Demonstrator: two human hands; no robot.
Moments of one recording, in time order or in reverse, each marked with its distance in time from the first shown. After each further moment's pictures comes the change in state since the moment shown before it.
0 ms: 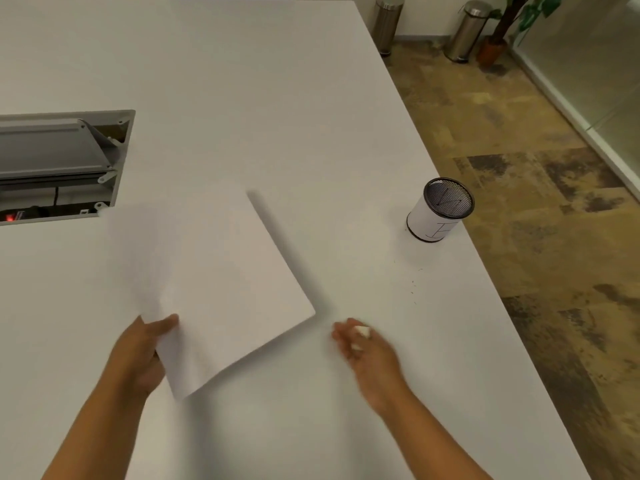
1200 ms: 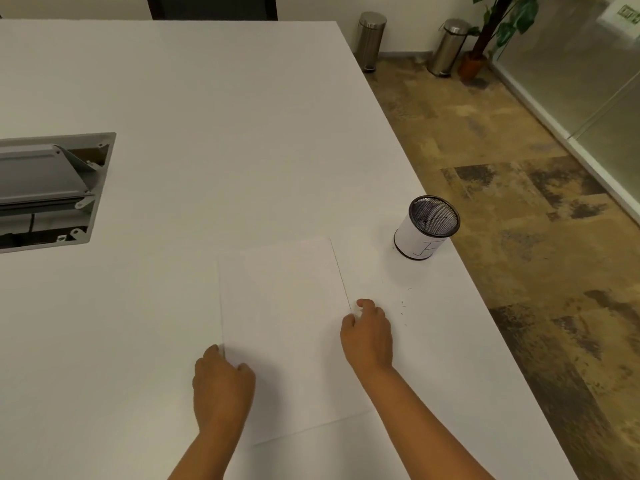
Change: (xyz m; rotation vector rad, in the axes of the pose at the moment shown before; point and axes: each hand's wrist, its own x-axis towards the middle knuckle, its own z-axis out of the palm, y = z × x) left_hand -0.029 -0.061 0.104 0.924 0.247 0.120; right_hand 0.053 -0.039 0.021 -1.328 0.390 -0.461
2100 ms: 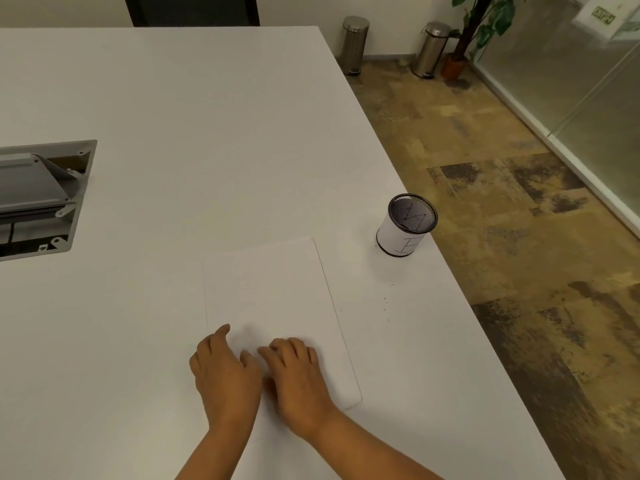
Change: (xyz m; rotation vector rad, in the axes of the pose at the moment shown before) left_hand -0.017 0.016 0.020 -0.022 0.166 0.268; right_hand -0.066 0.015 0.053 -0.195 -0.210 -0.814
